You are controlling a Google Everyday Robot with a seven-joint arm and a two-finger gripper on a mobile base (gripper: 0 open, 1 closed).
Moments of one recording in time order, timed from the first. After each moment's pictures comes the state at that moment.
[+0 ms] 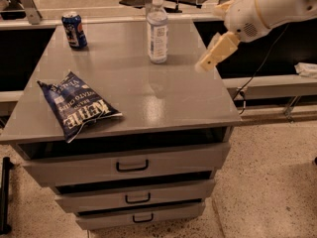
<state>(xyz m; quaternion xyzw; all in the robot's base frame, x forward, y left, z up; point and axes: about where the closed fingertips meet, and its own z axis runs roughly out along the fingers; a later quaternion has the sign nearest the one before) 0.632 -0.121 0.973 -0.58 0.69 0.10 0.42</state>
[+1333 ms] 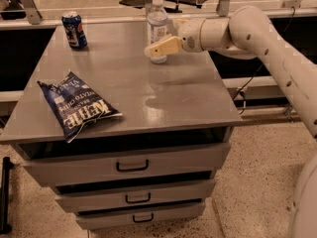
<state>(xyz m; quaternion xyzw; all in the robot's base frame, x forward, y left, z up) 0.762 -0.023 0.923 -0.42 0.67 0.27 0.55</state>
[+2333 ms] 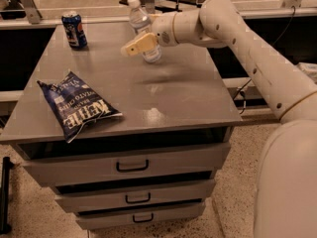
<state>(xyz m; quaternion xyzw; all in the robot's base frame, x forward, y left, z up) 0.771 0.052 0.928 -0.48 0.64 0.29 0.54</state>
